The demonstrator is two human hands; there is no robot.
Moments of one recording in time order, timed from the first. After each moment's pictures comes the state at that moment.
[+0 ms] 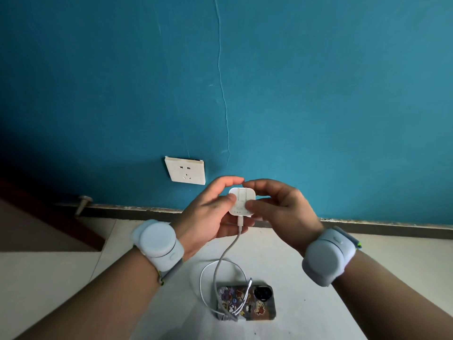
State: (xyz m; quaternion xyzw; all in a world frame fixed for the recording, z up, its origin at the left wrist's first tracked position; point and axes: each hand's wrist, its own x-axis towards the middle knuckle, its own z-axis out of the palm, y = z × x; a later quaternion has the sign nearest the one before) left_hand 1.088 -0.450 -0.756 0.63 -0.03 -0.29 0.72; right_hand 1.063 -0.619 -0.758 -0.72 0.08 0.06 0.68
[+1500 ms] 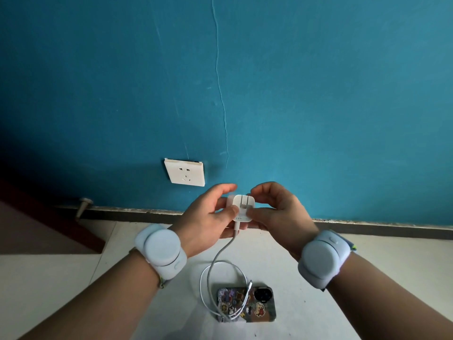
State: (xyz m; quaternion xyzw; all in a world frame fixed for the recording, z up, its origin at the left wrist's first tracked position) left_hand 1.087 -0.450 -0.759 0.70 -0.03 -0.26 0.66; right_hand 1.061 -0.614 -0.766 -0.70 0.16 0.06 0.69
